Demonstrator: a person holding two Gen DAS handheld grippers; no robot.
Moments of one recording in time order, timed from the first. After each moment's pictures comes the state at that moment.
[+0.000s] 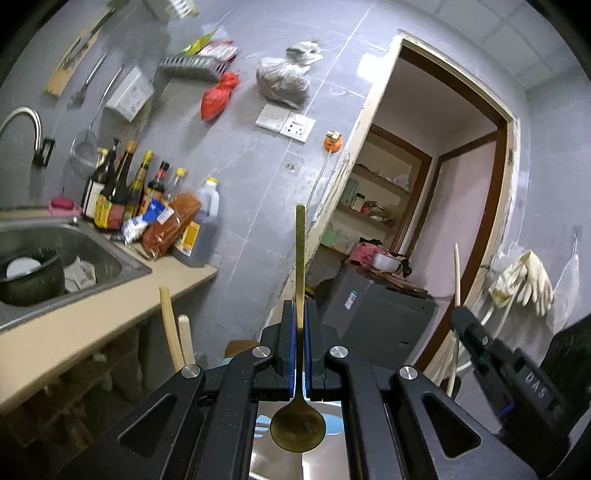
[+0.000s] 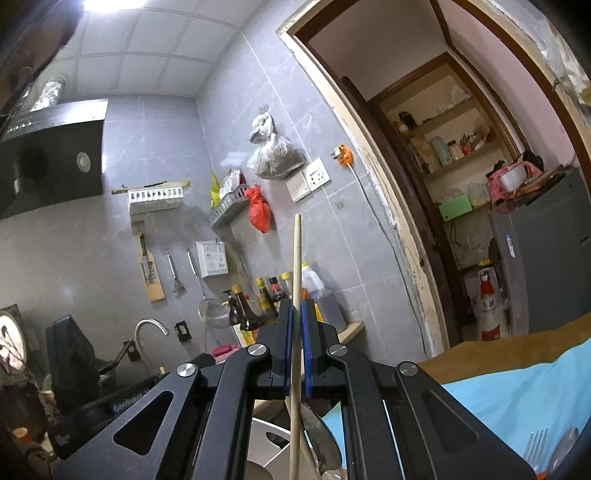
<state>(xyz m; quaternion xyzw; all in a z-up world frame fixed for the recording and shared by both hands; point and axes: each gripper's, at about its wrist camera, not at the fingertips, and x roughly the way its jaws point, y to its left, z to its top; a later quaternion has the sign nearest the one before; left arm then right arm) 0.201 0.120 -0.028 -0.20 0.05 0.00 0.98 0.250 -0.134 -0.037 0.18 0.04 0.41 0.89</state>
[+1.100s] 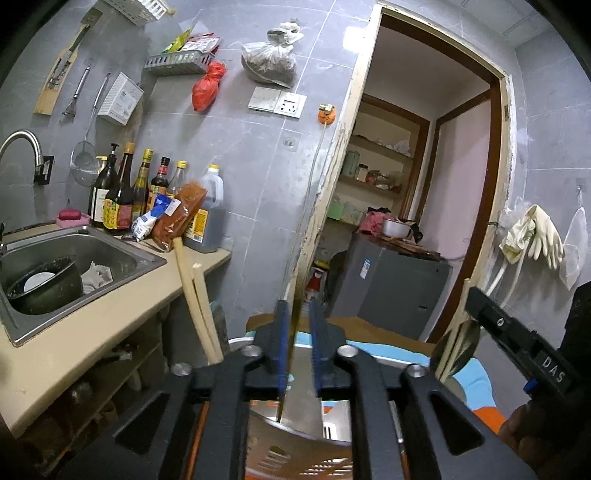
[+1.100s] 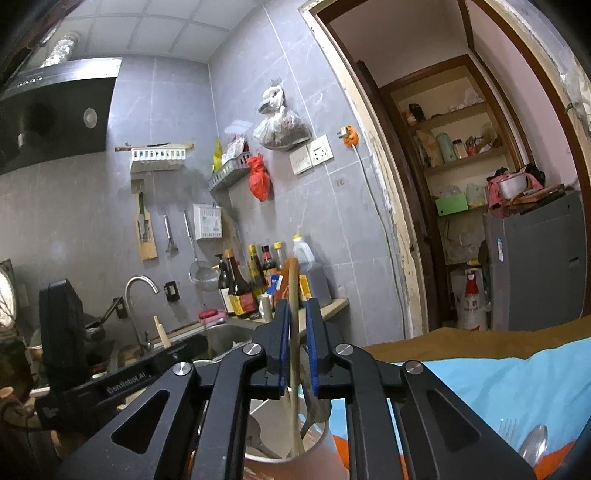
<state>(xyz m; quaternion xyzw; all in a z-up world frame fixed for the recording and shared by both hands) 0.190 0.108 -0.045 -0.15 0.11 0.01 0.98 0.233 -0.135 -0.046 0.11 0.08 0.41 0.90</state>
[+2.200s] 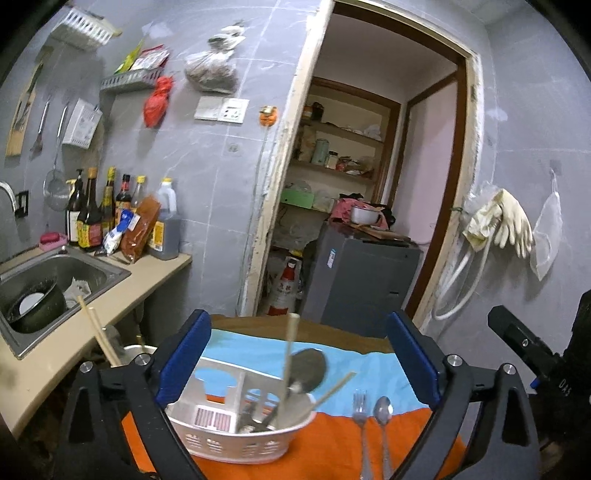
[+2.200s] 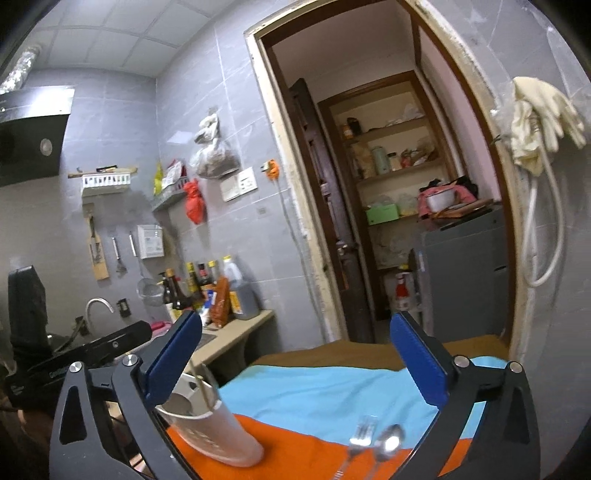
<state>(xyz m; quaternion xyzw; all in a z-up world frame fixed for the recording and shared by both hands) 0.177 -0.007 0.029 -0.11 0.14 -0.03 0.98 0.211 -0.271 0.013 0.11 0.09 0.29 0.95</state>
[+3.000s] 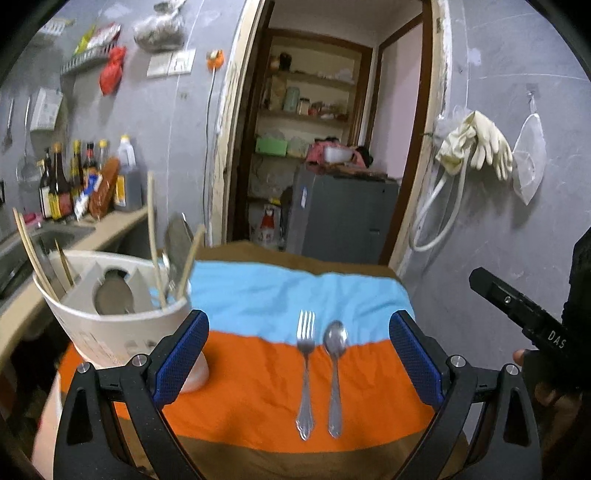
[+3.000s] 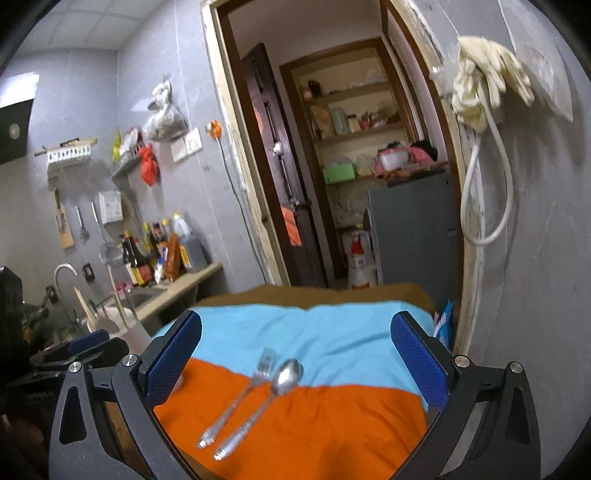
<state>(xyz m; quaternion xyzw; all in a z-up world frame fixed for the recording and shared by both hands) 0.185 -0.117 -0.049 -0.07 0.24 -0.06 0.97 0.226 -0.362 -0.046 0.09 0.19 0.24 0.95</state>
